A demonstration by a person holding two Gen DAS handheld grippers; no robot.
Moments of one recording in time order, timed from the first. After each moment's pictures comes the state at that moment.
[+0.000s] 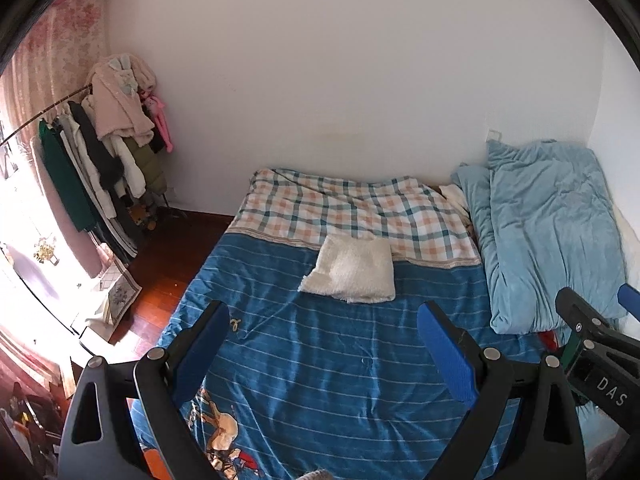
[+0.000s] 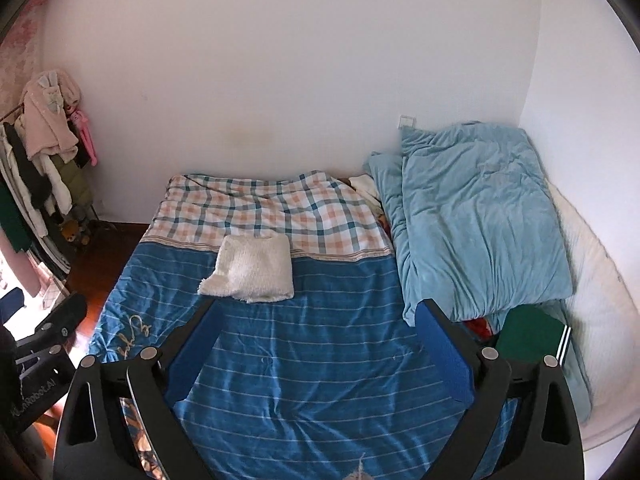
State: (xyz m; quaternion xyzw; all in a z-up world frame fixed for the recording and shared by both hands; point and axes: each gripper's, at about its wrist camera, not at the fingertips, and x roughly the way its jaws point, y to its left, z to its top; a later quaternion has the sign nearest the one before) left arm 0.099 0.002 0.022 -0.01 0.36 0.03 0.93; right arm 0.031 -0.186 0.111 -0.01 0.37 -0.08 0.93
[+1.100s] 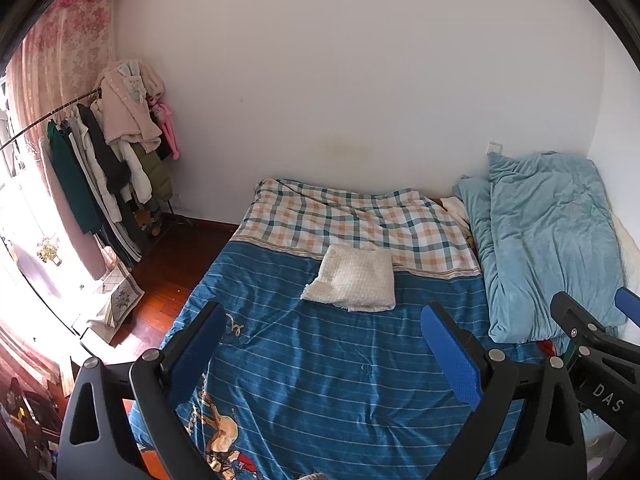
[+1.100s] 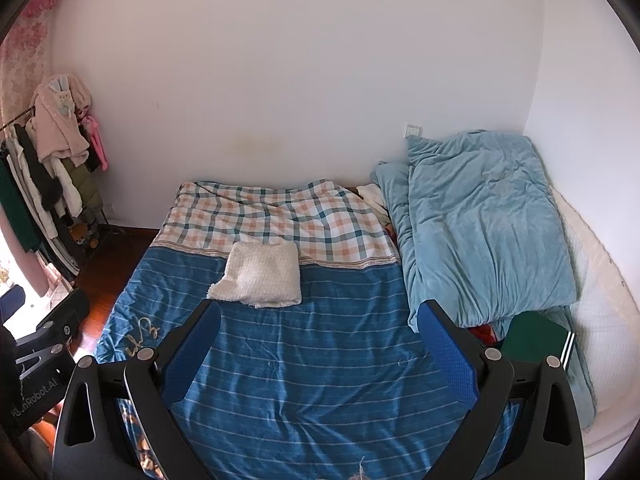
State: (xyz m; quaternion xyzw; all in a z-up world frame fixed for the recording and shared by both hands) left arm 0.085 0.005 0.033 -0.01 0.35 0.03 0.94; right arm 0.022 -0.188 0.119 -0.01 0.35 -0.06 0.93
